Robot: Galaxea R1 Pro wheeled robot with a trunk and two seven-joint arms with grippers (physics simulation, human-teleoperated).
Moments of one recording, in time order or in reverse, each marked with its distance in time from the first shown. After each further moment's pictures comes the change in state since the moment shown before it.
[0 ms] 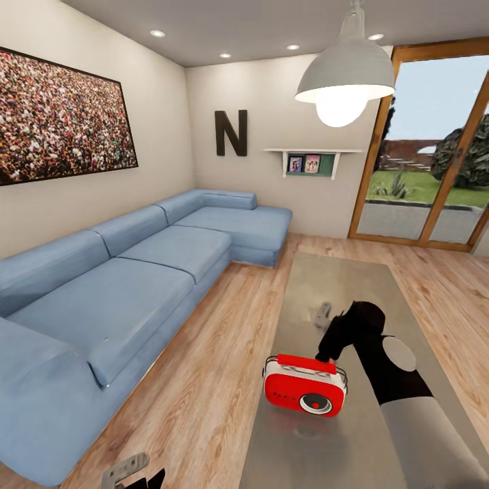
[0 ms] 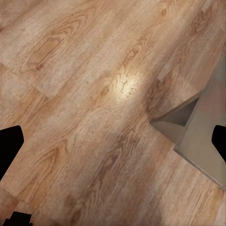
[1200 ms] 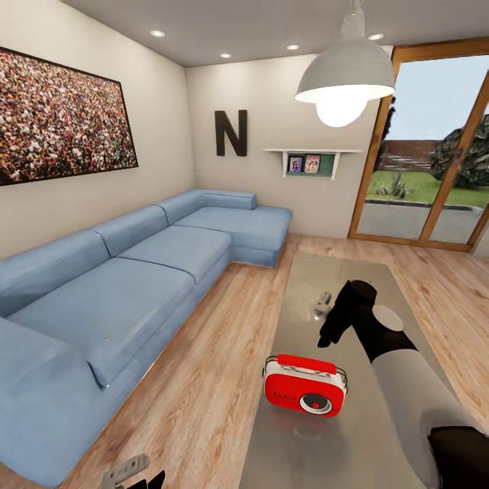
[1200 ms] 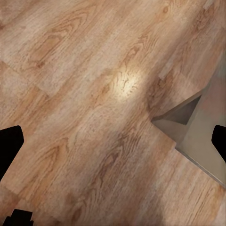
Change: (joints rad) left arm 0.000 -0.001 0.000 0.008 -0.001 0.000 0.002; right arm -0.211 -0.009 -0.002 0.320 0.005 -0.009 0.002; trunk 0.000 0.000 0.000
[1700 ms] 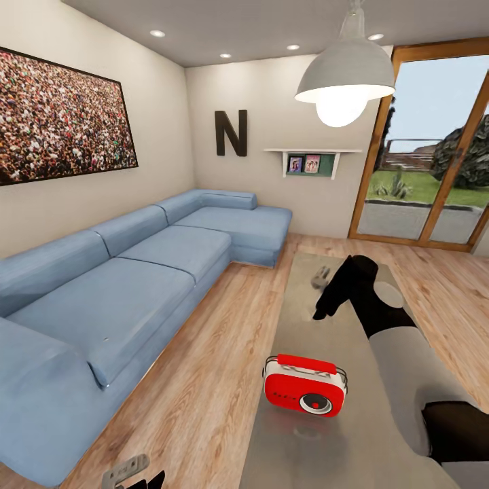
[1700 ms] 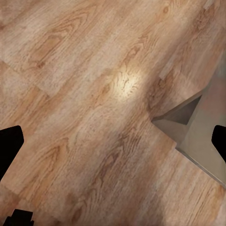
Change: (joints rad) left arm 0.000 0.001 0.000 0.000 0.000 0.000 0.000; right arm -0.109 0.015 0.001 -0.032 -0.005 0.007 -0.002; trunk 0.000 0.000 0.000
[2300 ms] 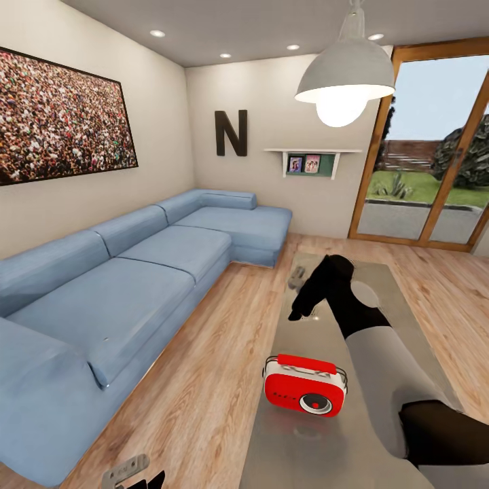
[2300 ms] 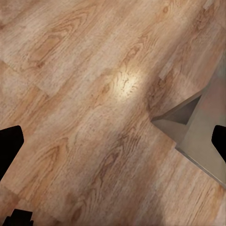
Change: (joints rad) left arm 0.000 0.000 0.000 0.000 0.002 0.000 -0.001; right arm -0.002 0.117 0.004 0.003 -0.006 -0.010 0.012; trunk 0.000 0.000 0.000
